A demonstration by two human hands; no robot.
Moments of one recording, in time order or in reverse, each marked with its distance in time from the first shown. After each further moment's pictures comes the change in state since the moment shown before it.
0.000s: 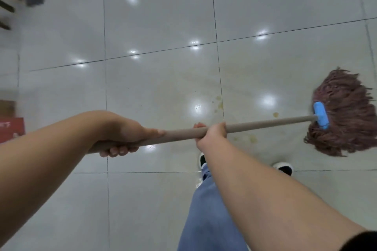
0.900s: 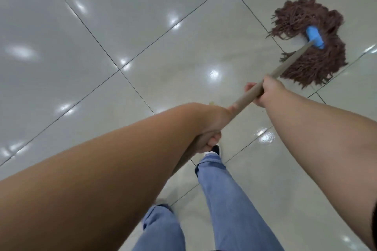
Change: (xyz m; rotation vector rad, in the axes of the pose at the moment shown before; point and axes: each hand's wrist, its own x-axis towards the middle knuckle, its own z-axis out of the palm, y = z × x) left_hand -0.055 0.393 0.057 0.056 -0.010 0.354; right_hand 0.074 -0.366 -0.151 0.208 0.136 -0.345
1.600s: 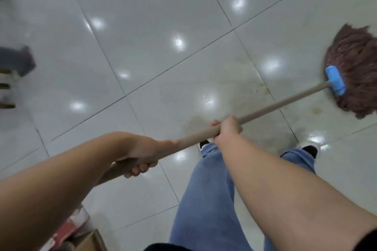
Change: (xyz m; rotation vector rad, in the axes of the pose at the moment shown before) left_hand -0.070 -0.585 -0.237 0.176 -0.141 -0.329; right_hand -0.262 0.540 0.231 -0.012 -0.003 0.178
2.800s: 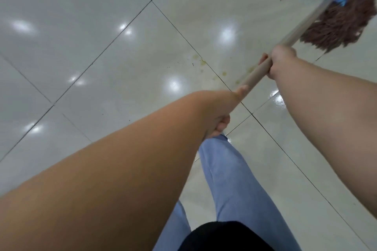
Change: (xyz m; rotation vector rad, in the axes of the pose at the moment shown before) left_hand 0.033 0.319 0.159 -0.183 0.088 0.350; right_hand 0.128 -0.270 -0.200 0.008 0.211 -0.296
